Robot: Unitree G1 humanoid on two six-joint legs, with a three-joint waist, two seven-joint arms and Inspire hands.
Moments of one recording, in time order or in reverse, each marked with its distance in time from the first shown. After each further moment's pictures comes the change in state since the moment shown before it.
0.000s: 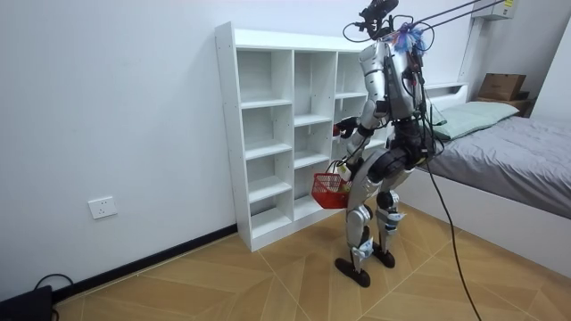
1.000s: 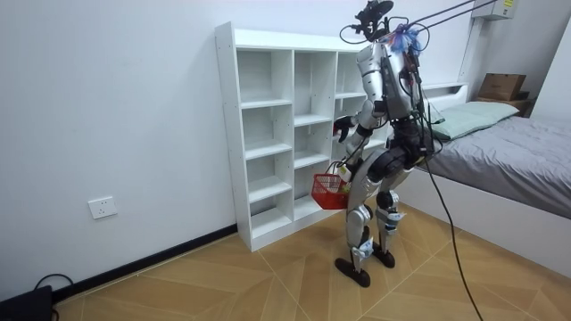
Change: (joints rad) left arm -0.006 -0.008 0.002 0.008 0.001 0.000 -0.011; right arm -0.045 0.018 -0.005 -0.061 0.021 0.037 0.027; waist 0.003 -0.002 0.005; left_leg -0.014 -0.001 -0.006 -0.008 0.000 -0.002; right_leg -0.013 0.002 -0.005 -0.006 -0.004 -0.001
